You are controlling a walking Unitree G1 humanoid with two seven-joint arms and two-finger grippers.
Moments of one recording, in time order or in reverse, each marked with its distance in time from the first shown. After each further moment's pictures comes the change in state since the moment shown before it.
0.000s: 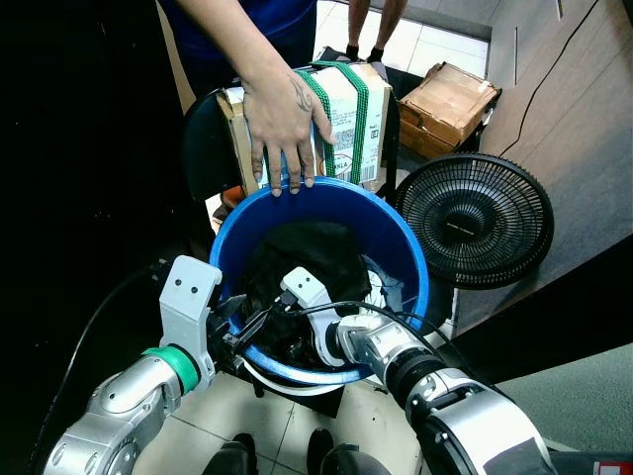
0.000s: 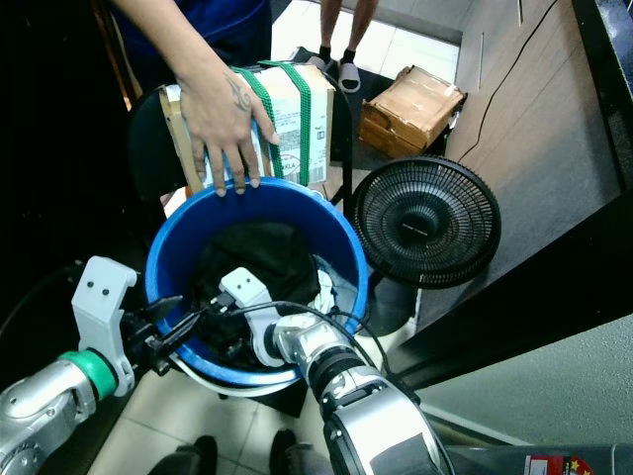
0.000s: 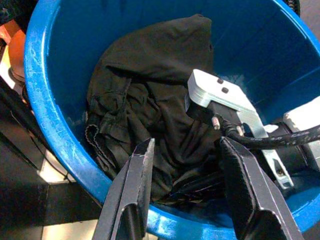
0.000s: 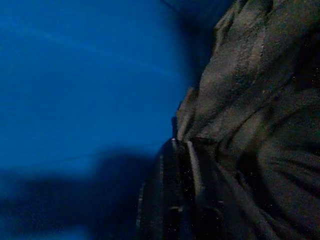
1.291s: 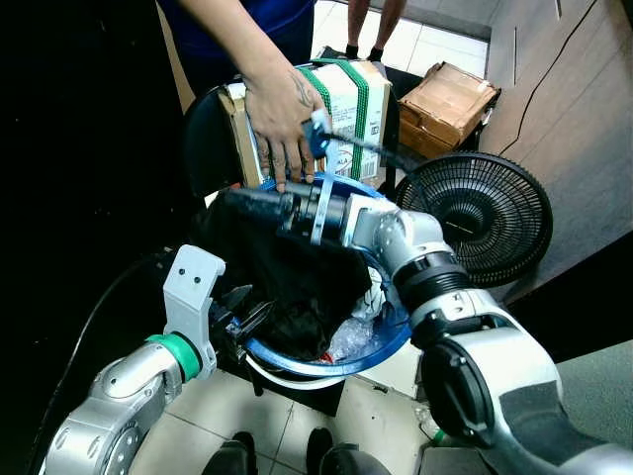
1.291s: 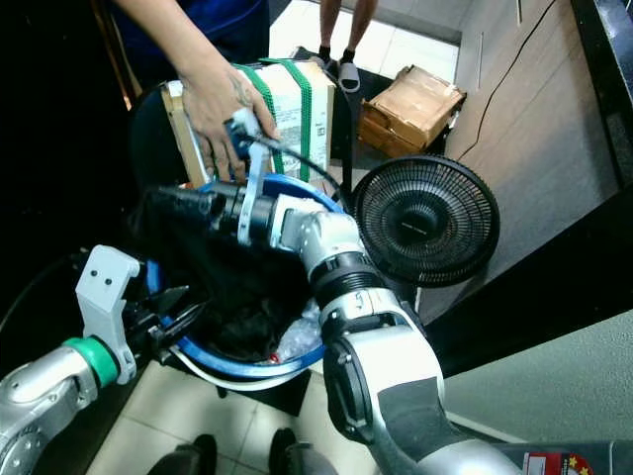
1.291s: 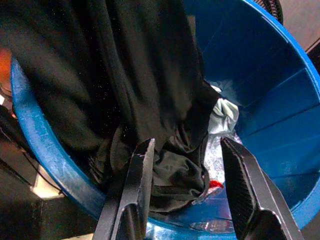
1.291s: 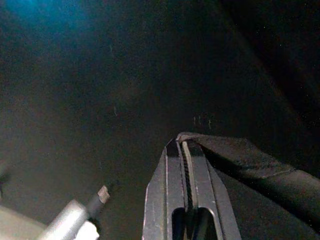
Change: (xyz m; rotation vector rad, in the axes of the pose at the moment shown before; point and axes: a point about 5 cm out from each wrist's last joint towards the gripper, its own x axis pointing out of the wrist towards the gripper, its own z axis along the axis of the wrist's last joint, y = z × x) left arm 0.008 0.004 0.009 0.029 -0.028 -0.053; right arm -0.087 0.025 0.181 0.094 -0.710 0.480
